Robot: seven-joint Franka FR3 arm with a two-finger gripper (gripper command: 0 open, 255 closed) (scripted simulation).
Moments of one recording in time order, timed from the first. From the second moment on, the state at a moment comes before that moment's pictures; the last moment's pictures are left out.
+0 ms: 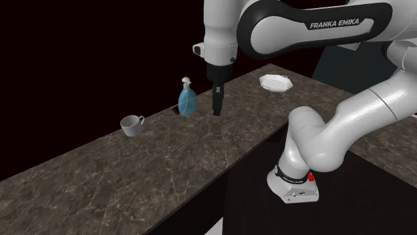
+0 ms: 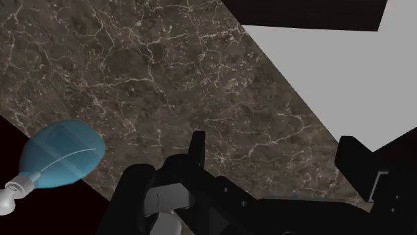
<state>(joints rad) 0.02 -0.74 -0.06 -2.39 -0.07 1.66 -0.06</state>
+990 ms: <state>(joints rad) -0.02 -0.42 -0.25 -2.33 -0.29 1.91 -0.41</state>
